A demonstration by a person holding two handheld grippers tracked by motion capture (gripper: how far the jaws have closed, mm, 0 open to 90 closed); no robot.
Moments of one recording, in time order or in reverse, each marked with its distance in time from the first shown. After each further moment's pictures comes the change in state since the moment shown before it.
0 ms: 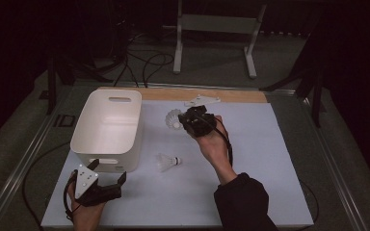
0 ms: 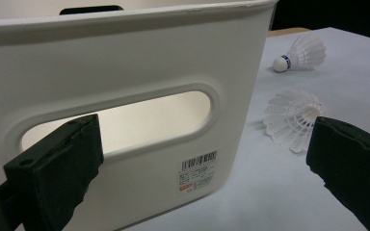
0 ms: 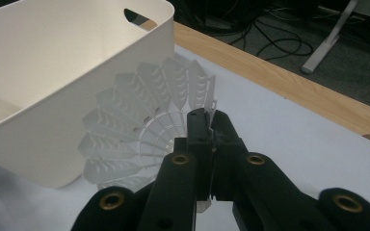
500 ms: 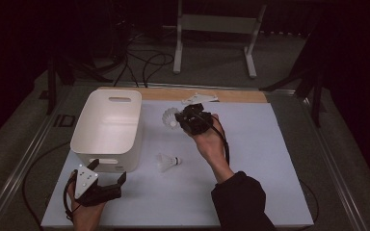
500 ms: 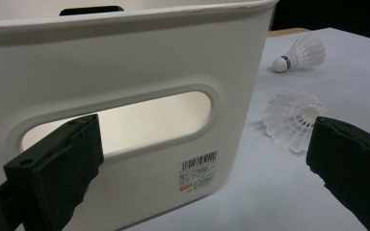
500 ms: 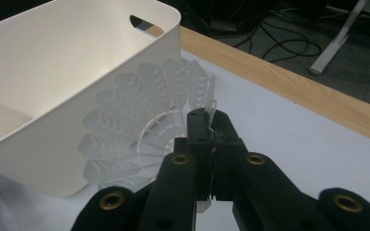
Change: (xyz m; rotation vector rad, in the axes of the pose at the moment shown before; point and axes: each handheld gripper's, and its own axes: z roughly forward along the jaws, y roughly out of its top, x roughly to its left) left arm 0.000 0.000 0.000 -0.001 -0.001 -0.001; right arm 0.002 0.005 0.008 -0.011 0.026 0.021
